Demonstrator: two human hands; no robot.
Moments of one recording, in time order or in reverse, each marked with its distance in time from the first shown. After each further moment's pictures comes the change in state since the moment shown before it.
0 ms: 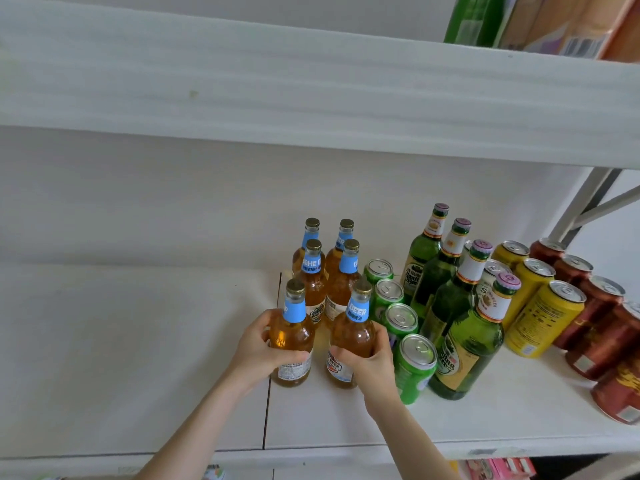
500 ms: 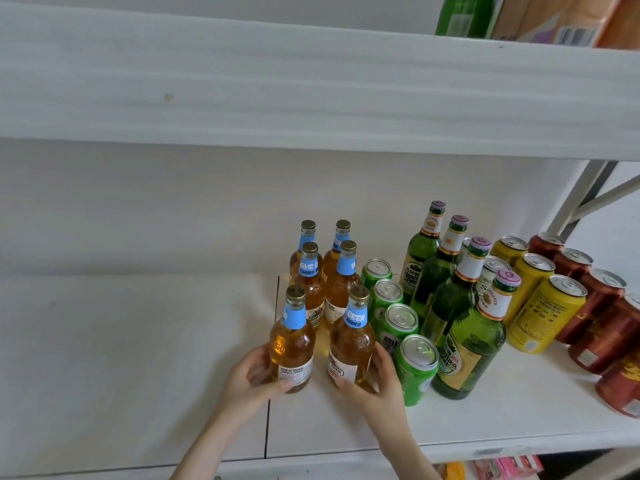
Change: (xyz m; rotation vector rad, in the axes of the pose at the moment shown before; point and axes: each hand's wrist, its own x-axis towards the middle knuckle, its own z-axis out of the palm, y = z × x) left_hand -0.023 -0.052 -0.010 -0.057 0.025 -0.040; right_hand -0.027 0.028 -0.021 -0.076 -0.024 -0.109
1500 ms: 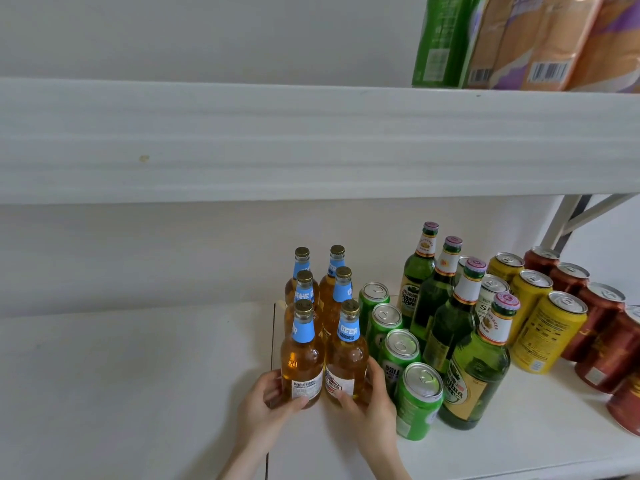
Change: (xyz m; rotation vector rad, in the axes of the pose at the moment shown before) left_hand 0.037 -0.017 0.032 0.111 0.199 -0.008; right_hand 0.028 0.014 0.022 -0.233 0.130 -0.035
